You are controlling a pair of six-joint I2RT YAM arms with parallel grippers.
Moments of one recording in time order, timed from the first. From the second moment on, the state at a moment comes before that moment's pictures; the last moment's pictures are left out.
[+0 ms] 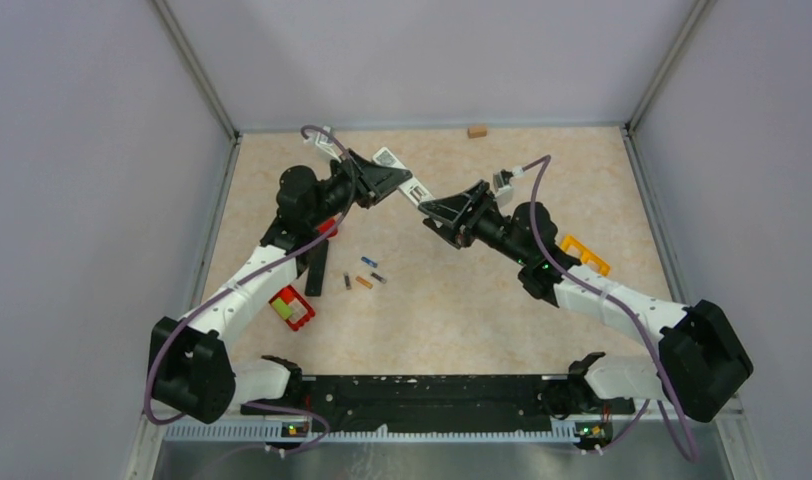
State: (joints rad) left arm -0.38 1.26 0.91 0.43 0.51 -1.17; right arm 0.67 1.24 0.71 0.56 -0.22 1.38
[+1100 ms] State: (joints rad) left arm -0.38 1.25 0.94 0.10 0.32 -0.72; right arm 0.59 1.14 0.71 0.33 -0.19 1.25
